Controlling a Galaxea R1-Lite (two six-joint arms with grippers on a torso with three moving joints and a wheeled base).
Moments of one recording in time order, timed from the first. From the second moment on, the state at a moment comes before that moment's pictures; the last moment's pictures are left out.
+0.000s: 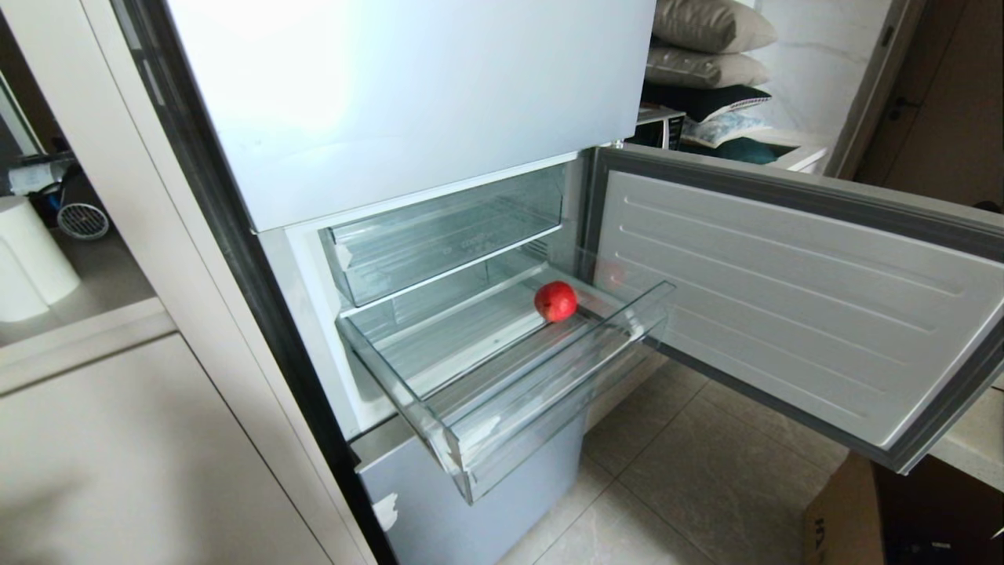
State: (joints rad) left arm 0.00 0.00 -0.01 0.02 0.00 0.01; right arm -0.98 2.32 -1.30 -0.53 0.02 -0.09
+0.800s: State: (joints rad) left arm 0.00 0.00 -0.01 0.02 0.00 0.01; right arm -0.98 2.37 -1.33 -0.53 0.01 -0.08
